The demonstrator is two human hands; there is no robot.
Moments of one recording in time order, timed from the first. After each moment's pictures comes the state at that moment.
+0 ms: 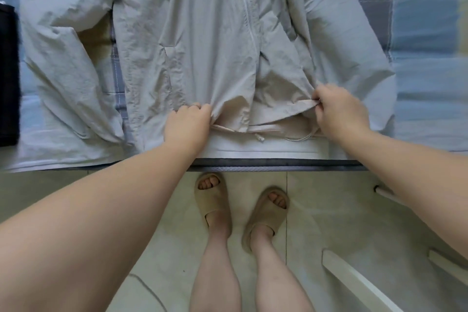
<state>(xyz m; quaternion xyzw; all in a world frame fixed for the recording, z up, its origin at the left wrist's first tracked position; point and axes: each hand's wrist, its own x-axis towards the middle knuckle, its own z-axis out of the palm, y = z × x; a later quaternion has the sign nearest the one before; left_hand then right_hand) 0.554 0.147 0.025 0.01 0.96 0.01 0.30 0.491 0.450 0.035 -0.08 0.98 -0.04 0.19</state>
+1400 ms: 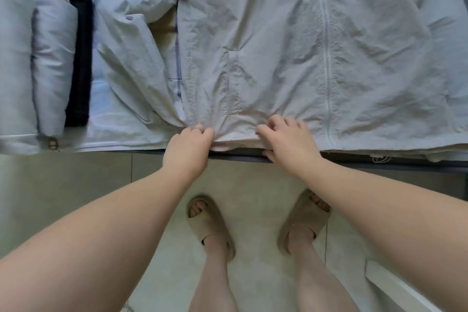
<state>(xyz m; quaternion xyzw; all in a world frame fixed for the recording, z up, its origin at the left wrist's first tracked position) 0.647 0.040 0.029 0.00 0.95 -0.01 0.31 0.595 0.268 0.002 -0.29 0.92 -0.04 0.26</state>
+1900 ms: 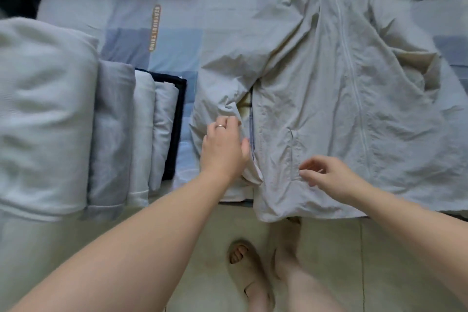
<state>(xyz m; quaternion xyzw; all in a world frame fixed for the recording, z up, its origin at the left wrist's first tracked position) 0.560 -0.081 0.131 -0.12 0.96 0.23 0.12 0.545 0.167 0.120 0.02 0.84 -0.35 0.42</state>
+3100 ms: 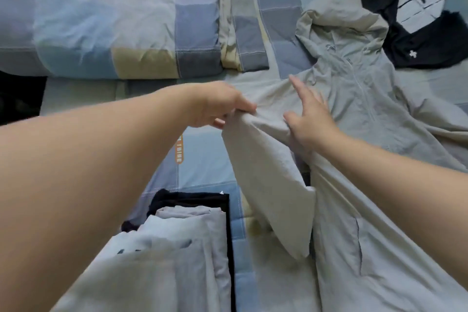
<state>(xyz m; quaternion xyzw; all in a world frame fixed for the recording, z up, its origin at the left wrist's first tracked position) 0.204 -0.296 0.198 -0.11 0.75 0.49 0.42 0.237 -0.084 0.147 0.04 0.93 -0.35 0.12</state>
